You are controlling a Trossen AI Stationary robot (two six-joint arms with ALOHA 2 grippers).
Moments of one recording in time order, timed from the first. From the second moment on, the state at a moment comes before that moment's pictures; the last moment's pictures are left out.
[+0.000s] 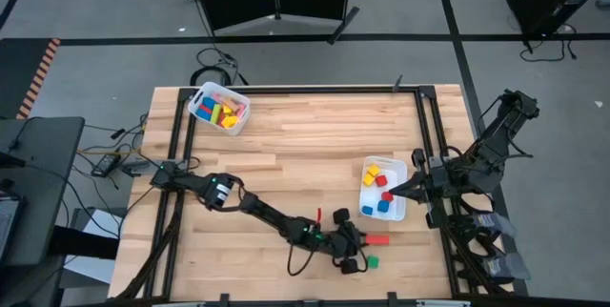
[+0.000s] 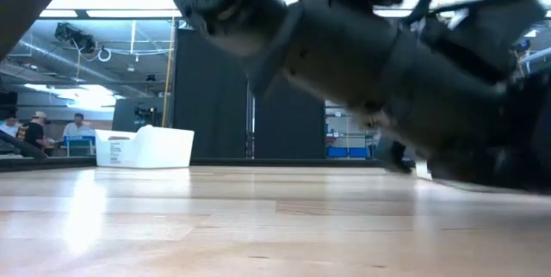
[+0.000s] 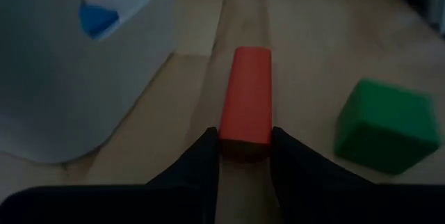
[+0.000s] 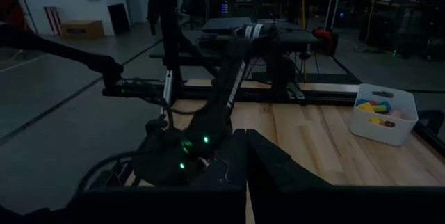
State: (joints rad) left arm -0.39 2.54 1.78 0.31 -0.43 -0.25; right arm 0.81 0.69 0.67 -0.15 0.69 0.15
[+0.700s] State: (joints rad) left arm -0.42 2.28 1.78 0.01 -0.62 -0.15; right arm 0.80 0.68 0.67 -0.07 0.69 0.07
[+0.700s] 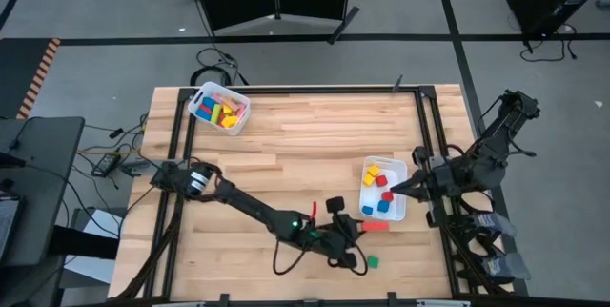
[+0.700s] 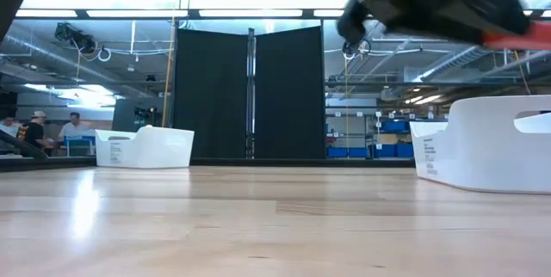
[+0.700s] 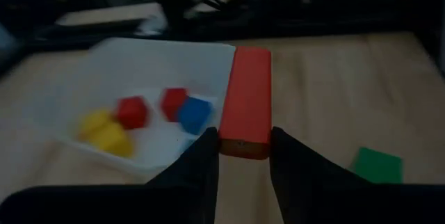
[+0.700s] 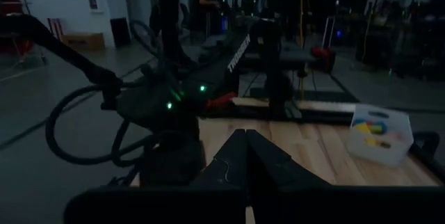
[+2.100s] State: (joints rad) left arm 0.43 0.89 0.51 -0.19 -0.88 -0.59; right arm 0.72 0.96 0.67 -0.07 0.68 0.27
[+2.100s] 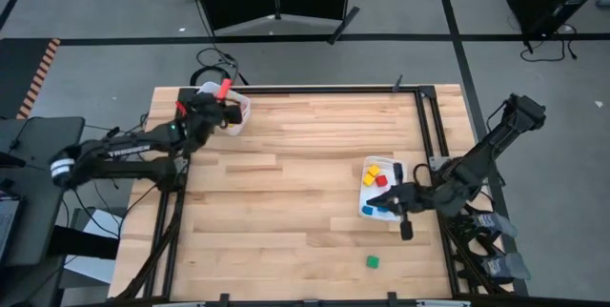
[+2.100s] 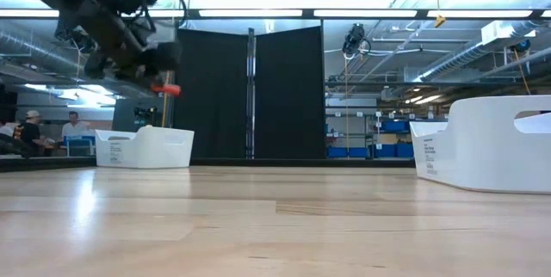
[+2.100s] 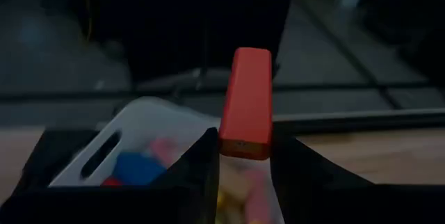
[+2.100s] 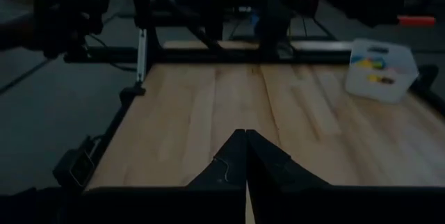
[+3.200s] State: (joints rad) left arm 0.86 0.97 0.51 -0.34 -0.48 -0.59; right arm 0.68 1.08 0.87 -0.20 0.59 0.39
